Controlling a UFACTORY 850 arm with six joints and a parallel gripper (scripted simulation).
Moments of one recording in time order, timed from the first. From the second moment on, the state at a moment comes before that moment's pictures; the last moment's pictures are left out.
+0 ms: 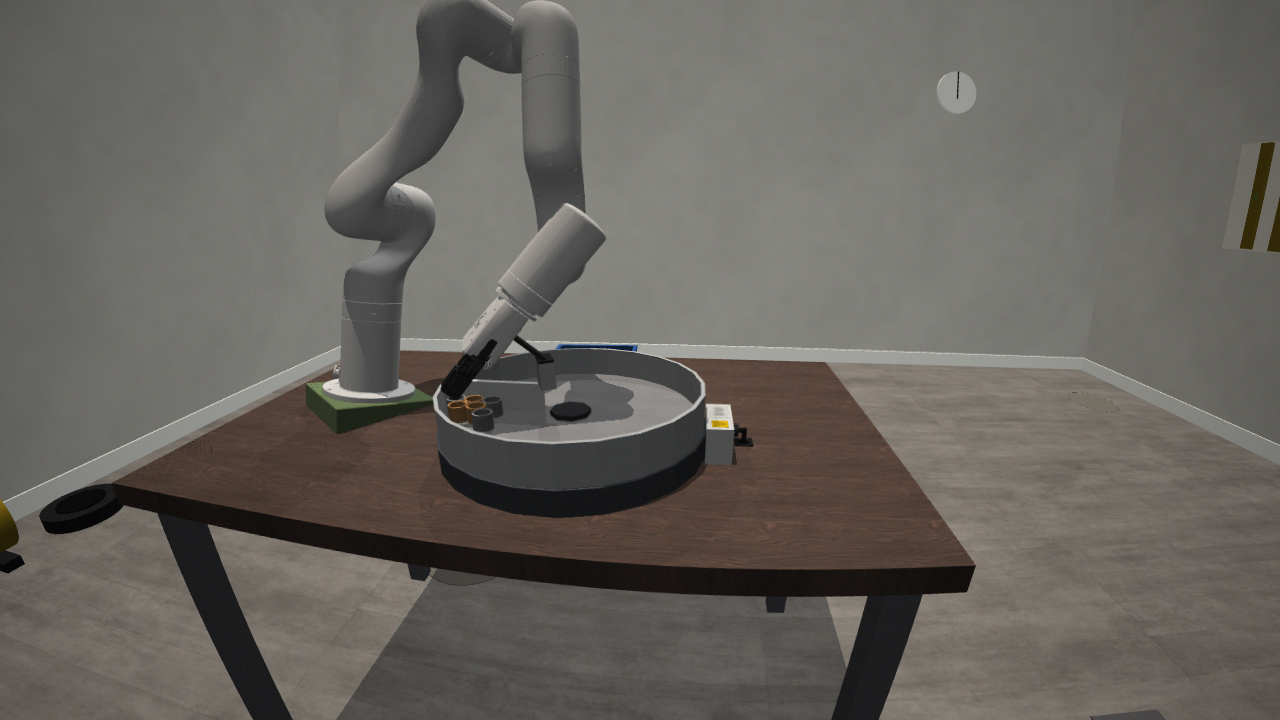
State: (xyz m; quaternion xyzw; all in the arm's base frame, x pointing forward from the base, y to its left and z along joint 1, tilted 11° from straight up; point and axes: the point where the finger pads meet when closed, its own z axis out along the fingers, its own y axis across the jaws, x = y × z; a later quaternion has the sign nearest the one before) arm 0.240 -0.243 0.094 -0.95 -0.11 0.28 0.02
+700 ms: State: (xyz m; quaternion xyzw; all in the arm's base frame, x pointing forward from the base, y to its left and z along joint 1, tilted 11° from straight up) arm 0.240 -0.243 0.094 -0.95 -0.11 0.28 0.02
